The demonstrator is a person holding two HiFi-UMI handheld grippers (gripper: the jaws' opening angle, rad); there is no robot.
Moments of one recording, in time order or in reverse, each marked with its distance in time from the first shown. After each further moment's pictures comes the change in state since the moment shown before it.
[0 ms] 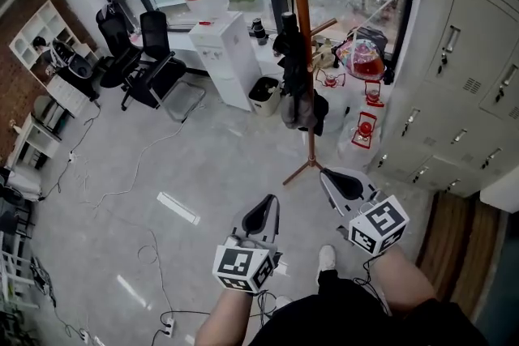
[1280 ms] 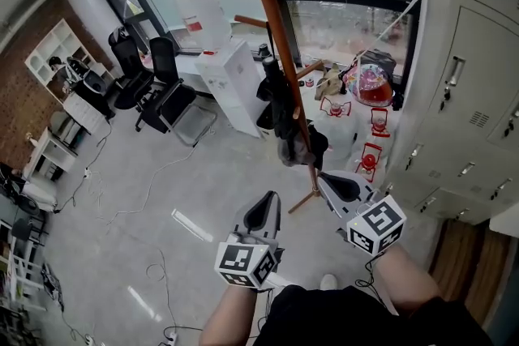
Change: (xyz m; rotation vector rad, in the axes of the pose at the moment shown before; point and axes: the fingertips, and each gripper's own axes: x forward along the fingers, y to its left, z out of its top) left arm 0.128 -0.013 0.061 0.048 -0.074 0.046; right arm 0.027 -0.117 0.044 -0.022 -0.048 0.074
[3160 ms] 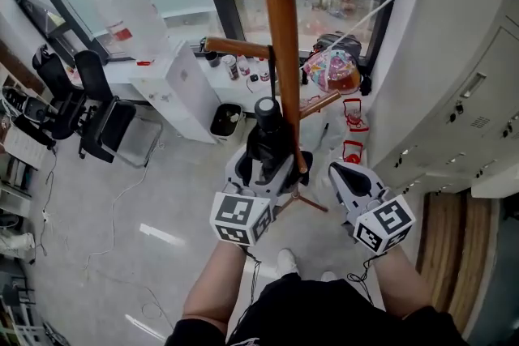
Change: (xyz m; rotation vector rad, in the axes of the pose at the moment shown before) left arm 0.261 0.115 0.013 0.022 0.060 -0.366; right arm 0.116 -0.151 -0.022 0.076 0.080 -0.391
